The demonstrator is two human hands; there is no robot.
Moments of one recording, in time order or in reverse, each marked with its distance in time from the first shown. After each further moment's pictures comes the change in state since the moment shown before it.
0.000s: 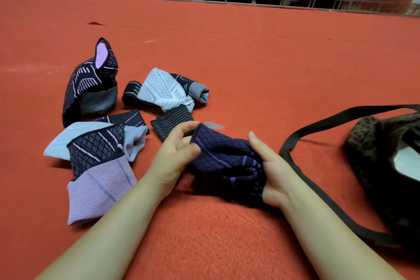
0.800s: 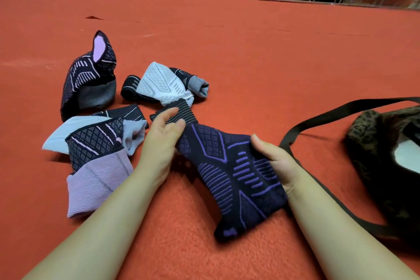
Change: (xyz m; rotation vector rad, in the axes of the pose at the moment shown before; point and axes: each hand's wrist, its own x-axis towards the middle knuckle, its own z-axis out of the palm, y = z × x) left_hand 0.010 0.003 -0.008 0.077 0.343 0.016; right_hand -0.004 -0.004 -0.011 0.061 -0.208 0.063
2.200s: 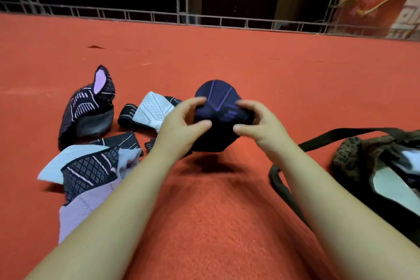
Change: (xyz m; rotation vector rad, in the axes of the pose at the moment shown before) left_hand 0.034 0.060 0.051 0.427 -0.155 0.325; right_hand 0.036 -0.086 0.005 -0.854 0.340 -0.627
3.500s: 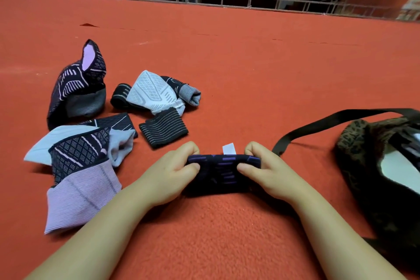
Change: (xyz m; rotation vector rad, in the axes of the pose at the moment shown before) left_hand -0.071 -0.047 -0.011 0.337 -0.440 -0.072; right_hand -0.081 0.053 -0.006 -0.299 -0.267 0.103
